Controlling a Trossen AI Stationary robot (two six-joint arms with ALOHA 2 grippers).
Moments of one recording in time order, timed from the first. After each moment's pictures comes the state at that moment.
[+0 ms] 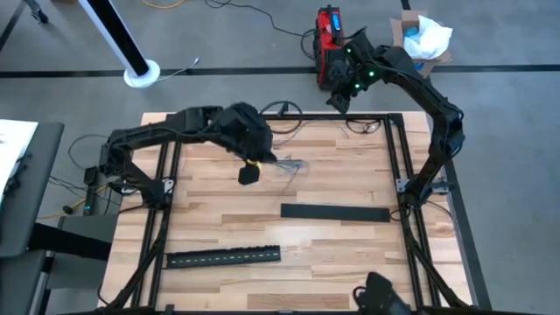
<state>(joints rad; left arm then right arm) 0.14 1.56 1.74 -0.95 0.20 0.18 -0.81 1.72 1.96 -1.26 -0.28 -0.29</state>
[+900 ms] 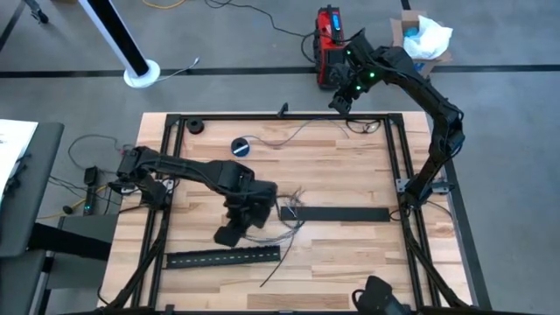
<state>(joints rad) -0.19 1.75 1.70 -1.37 0.49 0.14 -0.80 1.72 1.96 -1.31 -0.28 -0.27</state>
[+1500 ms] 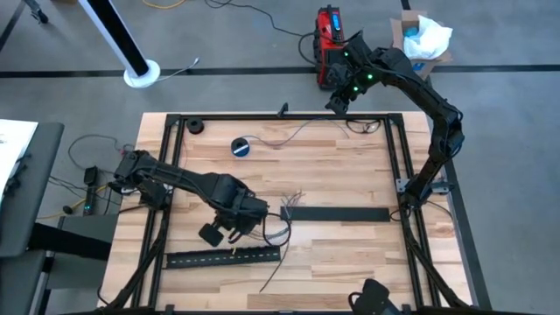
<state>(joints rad) -0.30 1.75 1.70 -1.52 0.06 0.34 -0.77 1.72 1.96 -1.29 -0.28 -0.21</state>
